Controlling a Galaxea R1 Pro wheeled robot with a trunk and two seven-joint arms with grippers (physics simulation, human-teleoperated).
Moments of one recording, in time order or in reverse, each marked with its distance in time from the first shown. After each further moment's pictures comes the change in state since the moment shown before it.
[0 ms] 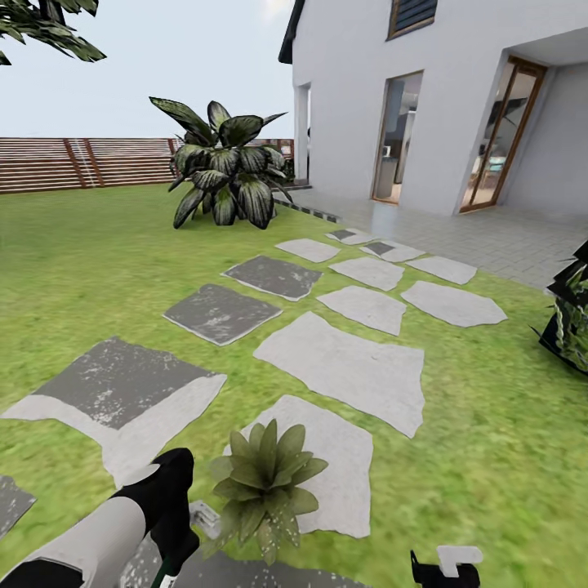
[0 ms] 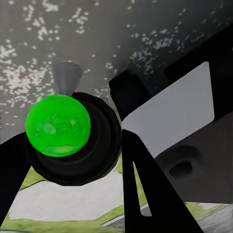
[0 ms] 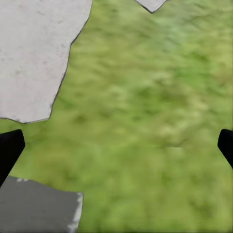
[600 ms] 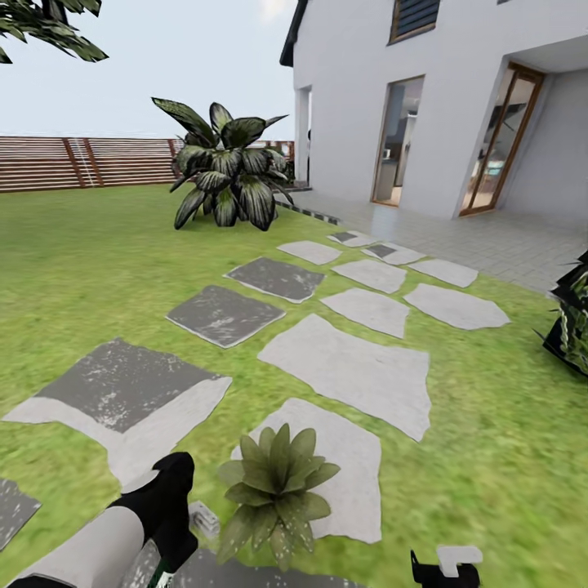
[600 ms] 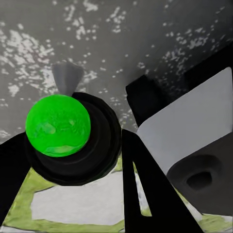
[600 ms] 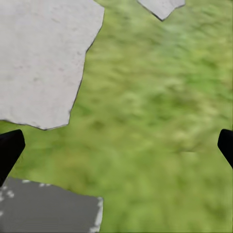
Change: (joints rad) left arm 0.040 -0.001 0.008 -0.061 0.000 0.001 0.077; right arm 0.000 0.000 0.000 0.000 0.000 0.000 0.000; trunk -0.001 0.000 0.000
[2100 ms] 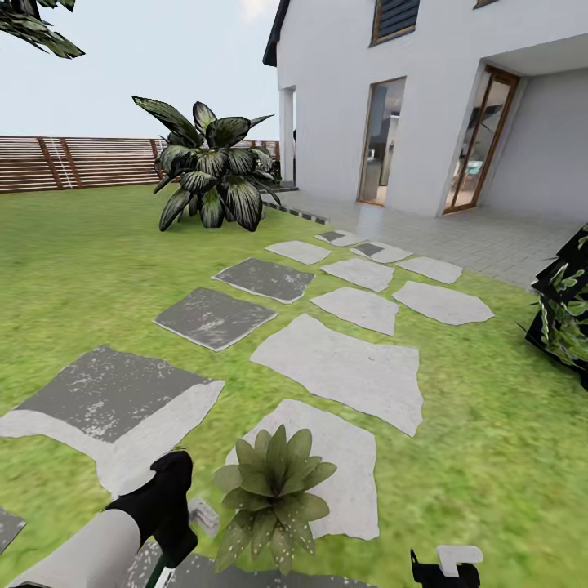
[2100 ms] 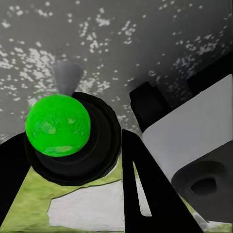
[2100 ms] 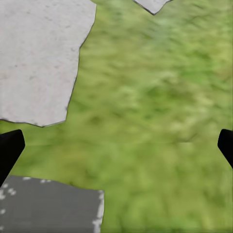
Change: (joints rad) left arm 0.018 0.013 -0.013 -0.051 0.026 -0.006 0.007; right arm 0.000 0.000 0.000 -0.002 0.000 -0.001 0.000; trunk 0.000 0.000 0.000
